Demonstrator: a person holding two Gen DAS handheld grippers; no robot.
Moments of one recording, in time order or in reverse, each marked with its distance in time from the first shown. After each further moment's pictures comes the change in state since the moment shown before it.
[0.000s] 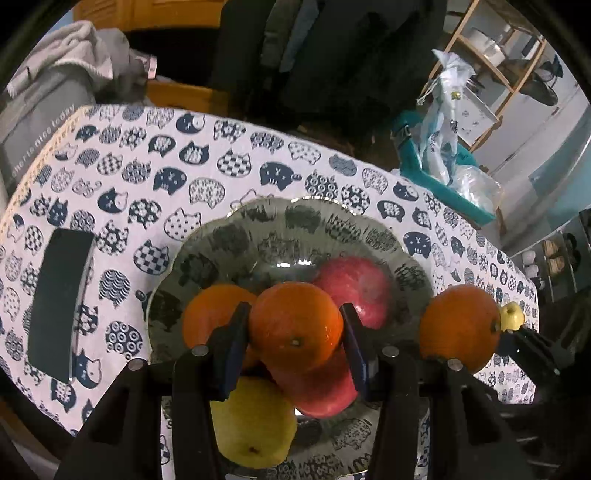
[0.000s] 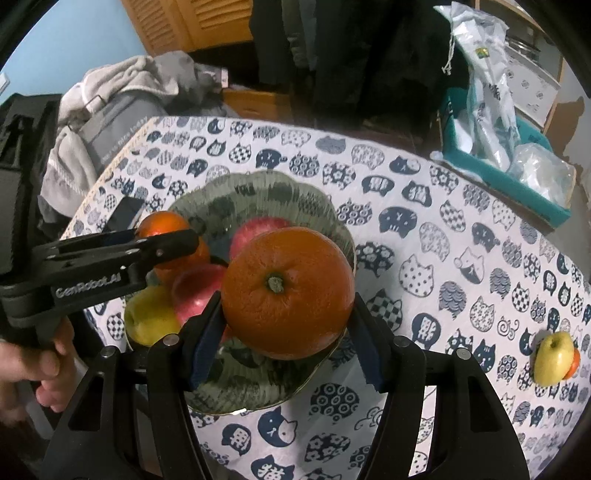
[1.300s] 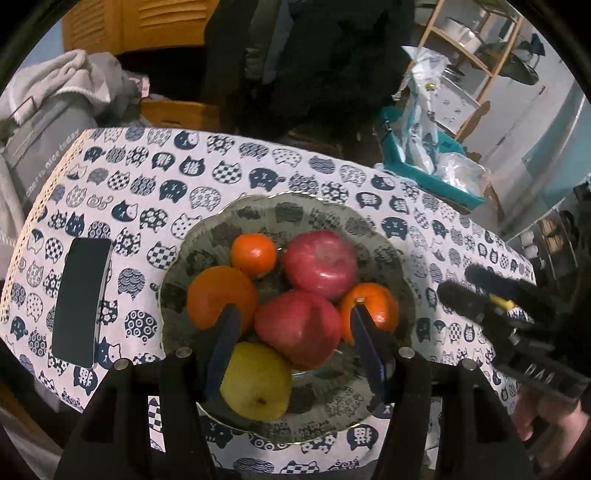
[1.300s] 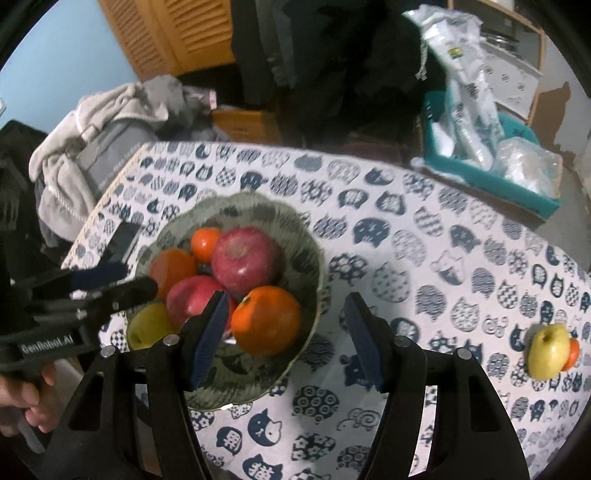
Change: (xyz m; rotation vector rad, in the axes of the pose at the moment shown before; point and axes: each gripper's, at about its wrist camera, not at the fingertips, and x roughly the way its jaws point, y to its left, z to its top) left arm -0.044 -0.024 -0.016 0.099 -0.028 0.024; right arm -0.036 -0.025 0.006 0.072 -0.101 -0.007
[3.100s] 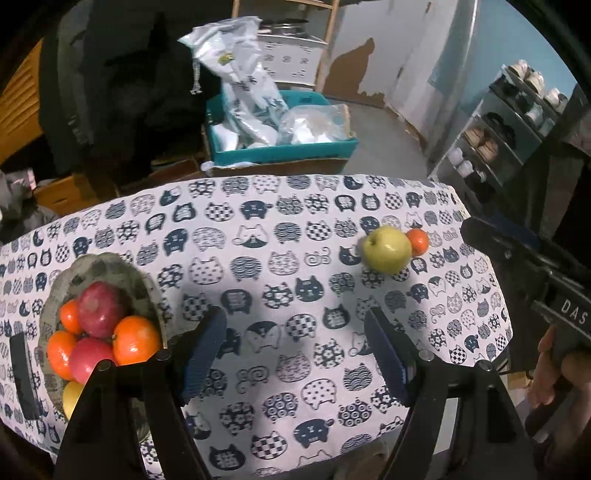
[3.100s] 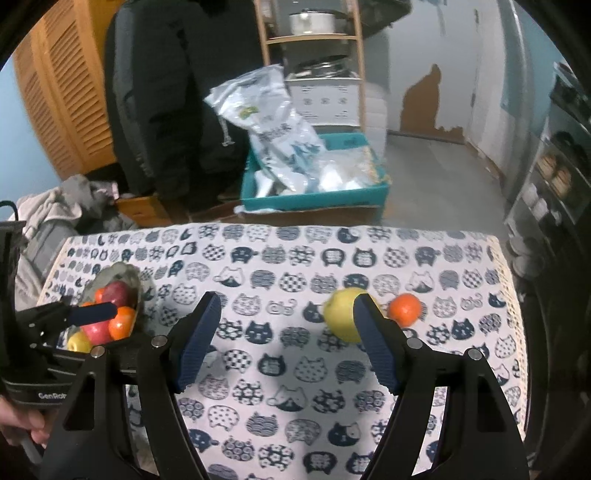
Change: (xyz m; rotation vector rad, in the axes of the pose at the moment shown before) left arm 0.001 -0.242 -0.022 0.377 0.037 -0.148; right arm -0.167 -0.178 -0.078 0.270 -0.224 -0.272
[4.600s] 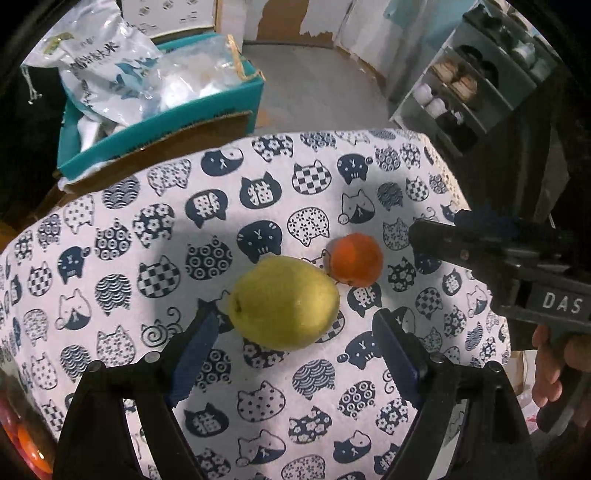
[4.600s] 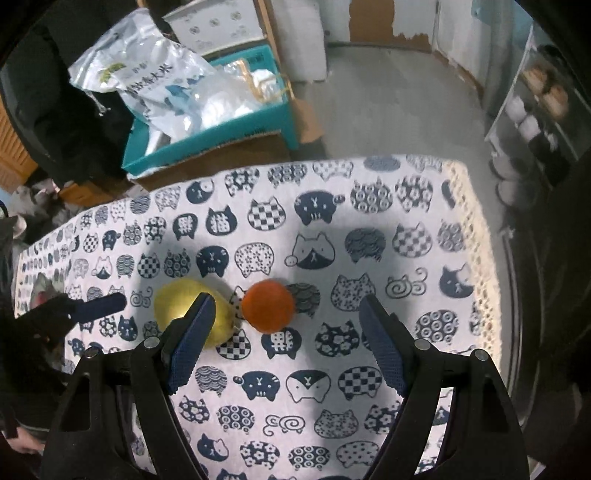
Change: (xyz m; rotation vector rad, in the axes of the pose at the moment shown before) left arm 0.171 -0.135 0.072 0.140 0.222 -0.107; right arm 0.109 -0.178 0.015 0.173 0.333 -0.037
